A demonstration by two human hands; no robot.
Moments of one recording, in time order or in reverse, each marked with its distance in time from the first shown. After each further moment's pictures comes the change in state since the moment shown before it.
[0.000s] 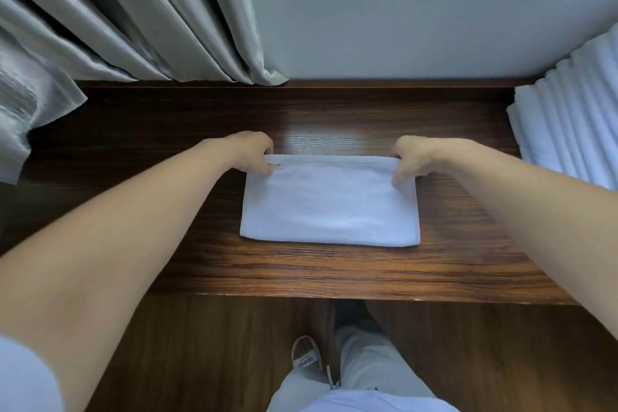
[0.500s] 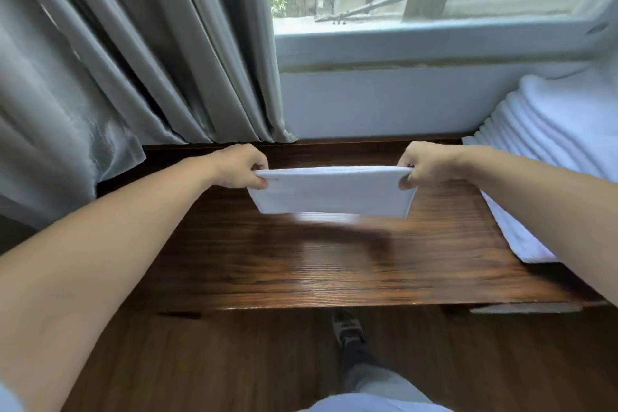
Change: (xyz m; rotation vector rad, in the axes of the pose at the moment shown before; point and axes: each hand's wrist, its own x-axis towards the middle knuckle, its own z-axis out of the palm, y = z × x) left_hand -0.155 -0.012 -0.055 -0.037 0.283 0.190; right_hand -0.166 -0.025 -0.036 -0.023 0.309 -0.149
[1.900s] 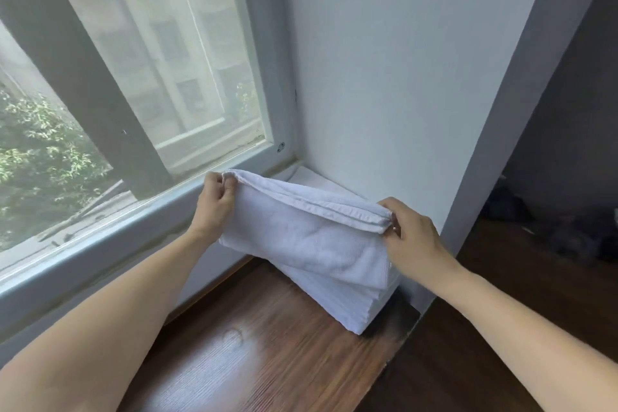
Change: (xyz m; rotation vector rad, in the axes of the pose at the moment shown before) left_hand 0.240 0.402 -0.069 -0.707 0.441 0.456; right_hand -0.246 0.212 0.002 0.654 1.126 0.437
